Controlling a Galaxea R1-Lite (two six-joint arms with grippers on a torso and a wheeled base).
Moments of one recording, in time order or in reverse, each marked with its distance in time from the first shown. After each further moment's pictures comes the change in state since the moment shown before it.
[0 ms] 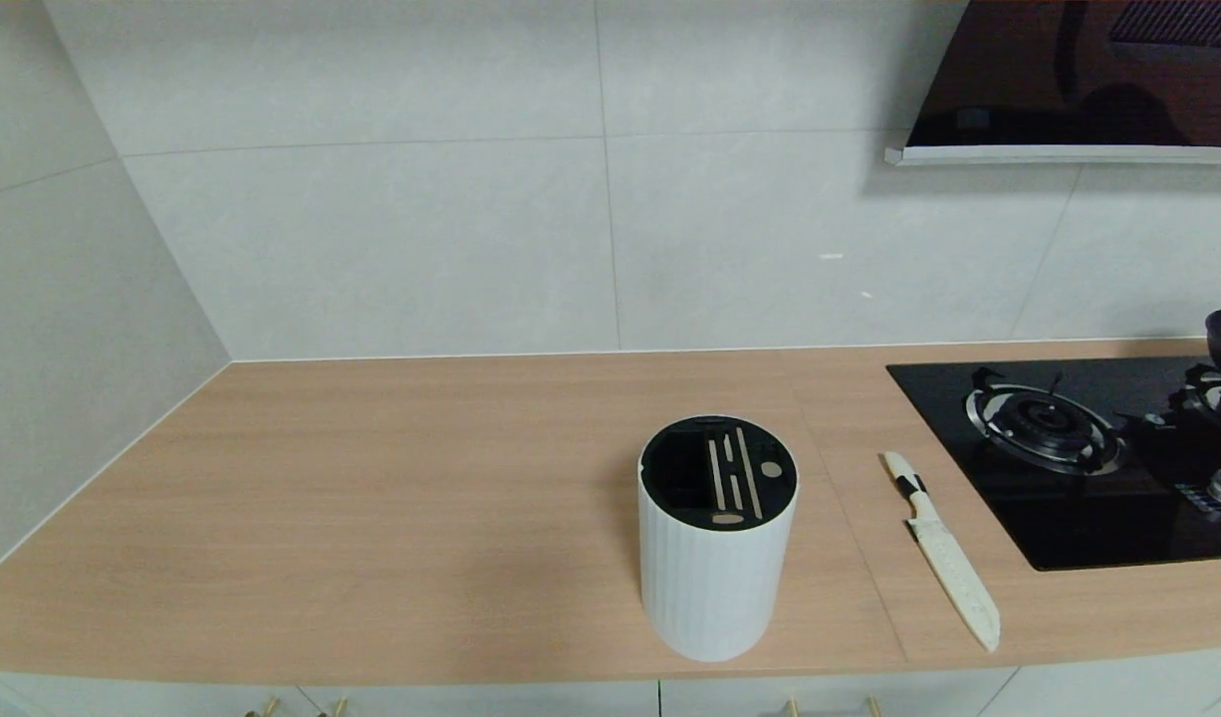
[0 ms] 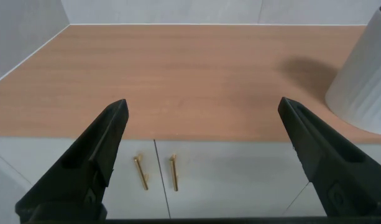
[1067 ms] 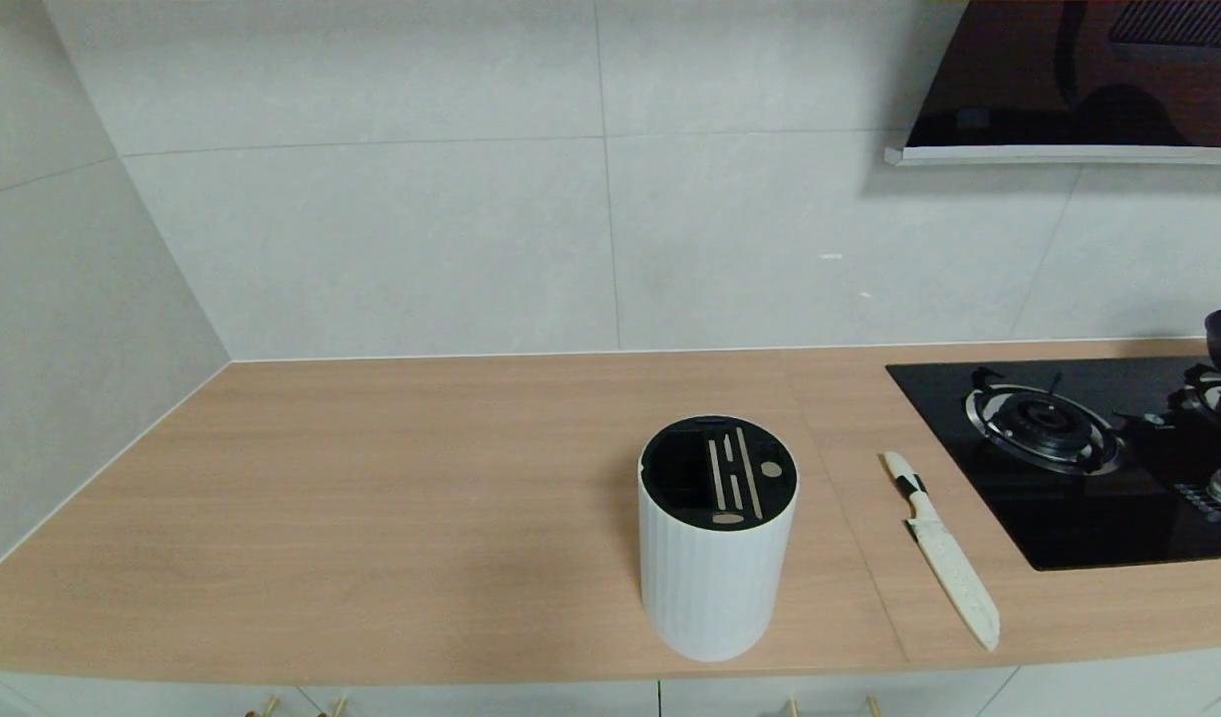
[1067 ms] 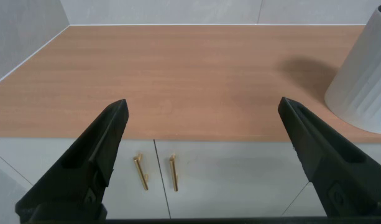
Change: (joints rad) left arm 0.000 0.000 0.000 0.000 0.000 0.002; right arm 0.010 0.047 -0.113 -0.006 0.101 0.041
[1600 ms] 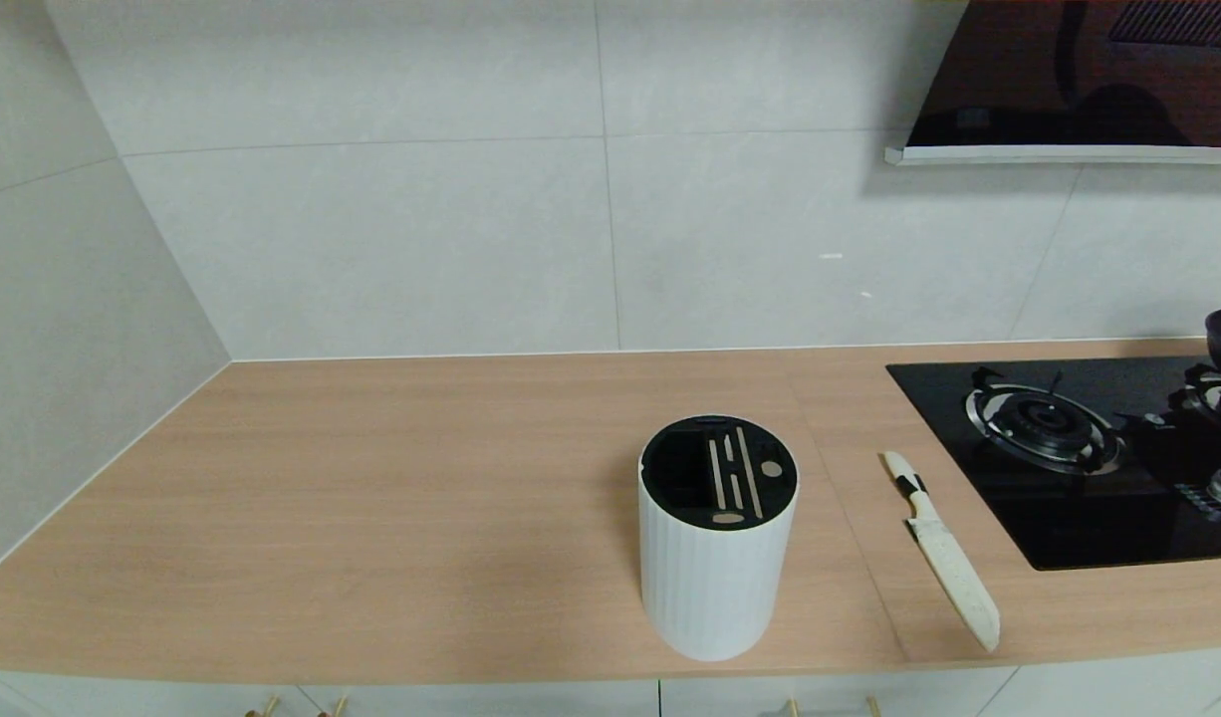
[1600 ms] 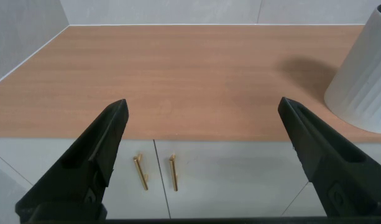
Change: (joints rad) left arm 0.000 0.000 0.000 0.000 0.000 0.000; right arm 0.074 0.472 -0.102 -0.030 0.091 0.011
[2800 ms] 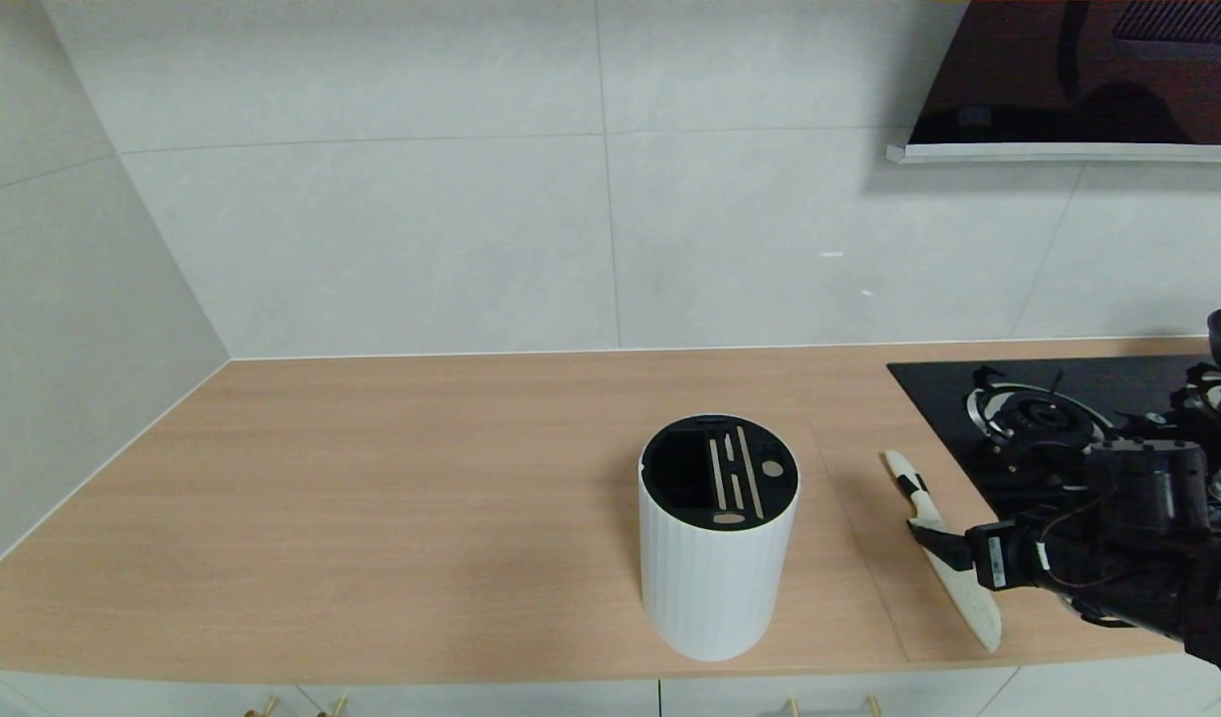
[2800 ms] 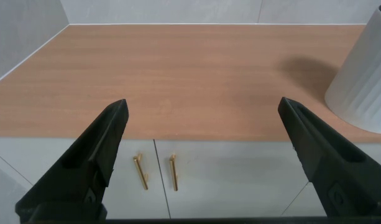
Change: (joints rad) left arm 0.000 0.000 0.000 0.000 0.000 -0.001; right arm 0.052 1.332 -0.185 -0.872 -0.225 -0.063
